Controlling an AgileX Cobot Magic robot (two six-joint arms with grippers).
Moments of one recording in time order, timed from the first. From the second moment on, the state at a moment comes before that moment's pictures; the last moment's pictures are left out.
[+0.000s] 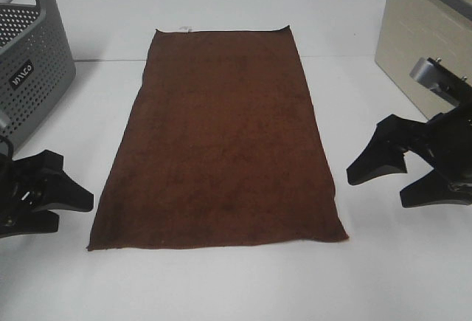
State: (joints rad) left arm -0.01 1.66 -0.52 -1.34 0.56 0.96; right arm 0.00 1.58 -0.70 0.80 0.70 -0.59
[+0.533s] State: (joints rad) left arm -0.01 1.87 -0.56 -1.67 0.56 1.36; right arm 0.00 1.87 -0.74 1.05 0.66 -0.87
